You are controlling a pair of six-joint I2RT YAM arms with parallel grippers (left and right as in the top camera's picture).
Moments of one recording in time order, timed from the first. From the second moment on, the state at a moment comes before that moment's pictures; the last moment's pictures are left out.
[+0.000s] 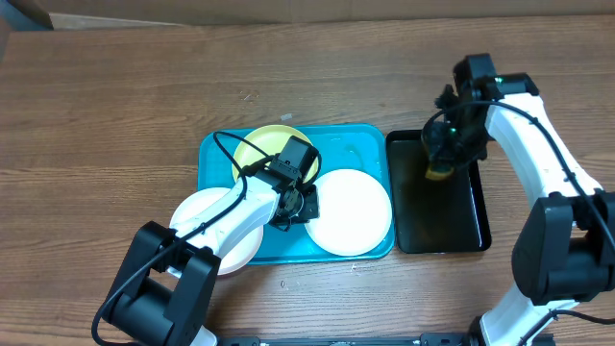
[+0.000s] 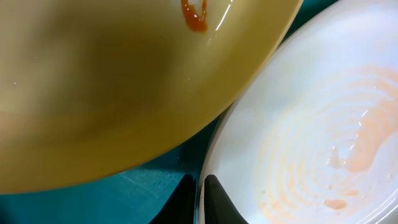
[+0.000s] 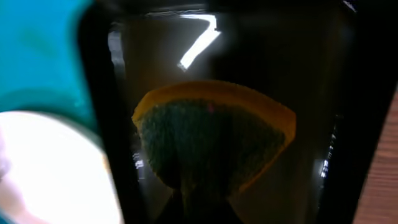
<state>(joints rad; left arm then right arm) -0.52 1.73 0.98 -0.61 0.13 -0.61 0.08 1.87 1.47 -1.12 -0.15 0.11</state>
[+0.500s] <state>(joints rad) -0.52 1.73 0.98 -0.61 0.13 -0.61 0.08 1.88 1.18 -0.85 -0.13 0.15</state>
